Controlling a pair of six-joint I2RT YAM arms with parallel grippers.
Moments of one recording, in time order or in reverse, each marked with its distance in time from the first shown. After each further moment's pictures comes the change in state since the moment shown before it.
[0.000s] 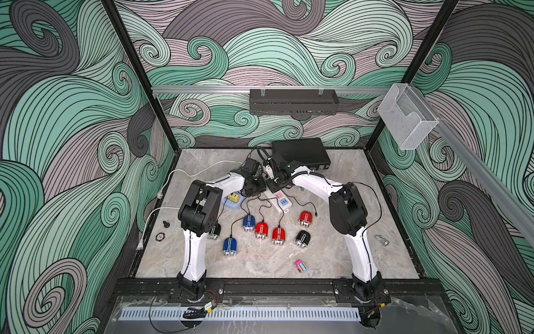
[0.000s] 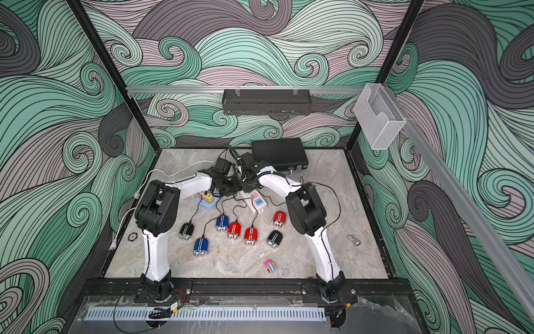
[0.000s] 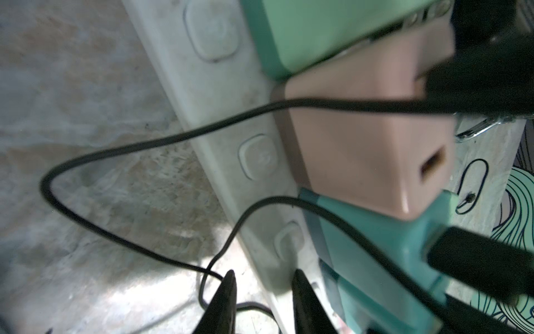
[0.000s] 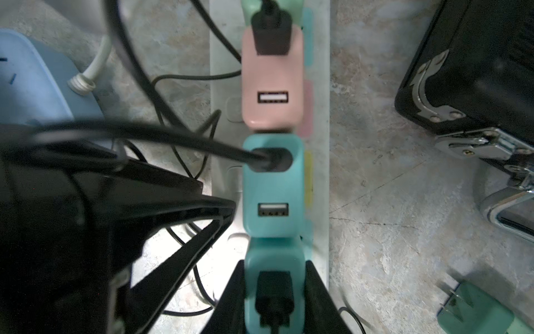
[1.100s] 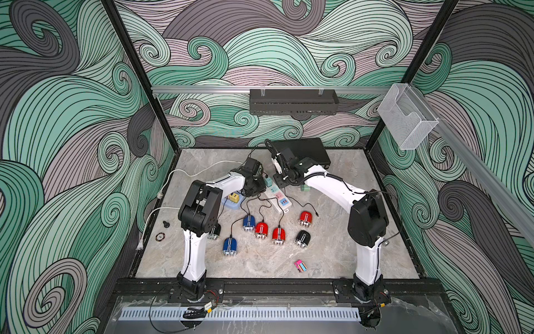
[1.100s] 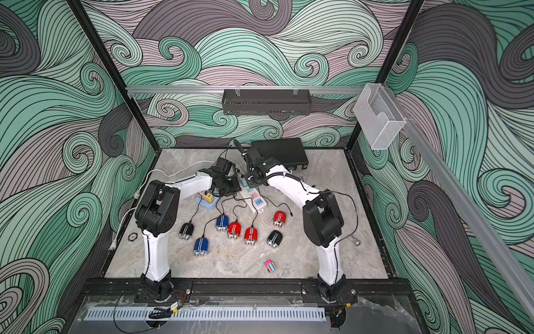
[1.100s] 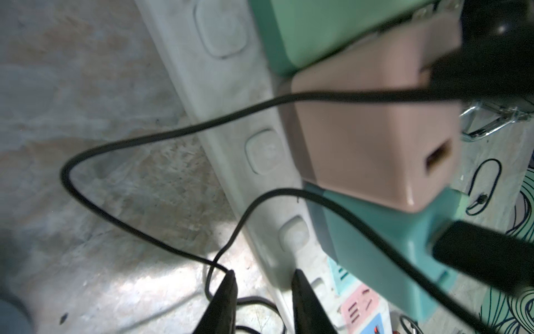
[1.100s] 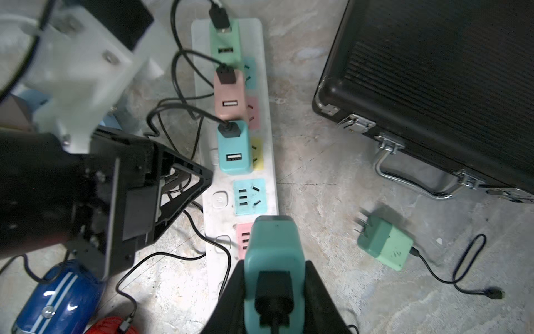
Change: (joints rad) left arm -0.012 -0.003 0.016 -0.044 -0.027 0.005; right arm -0.005 -0.261 -0.121 -0.032 0.132 0.047
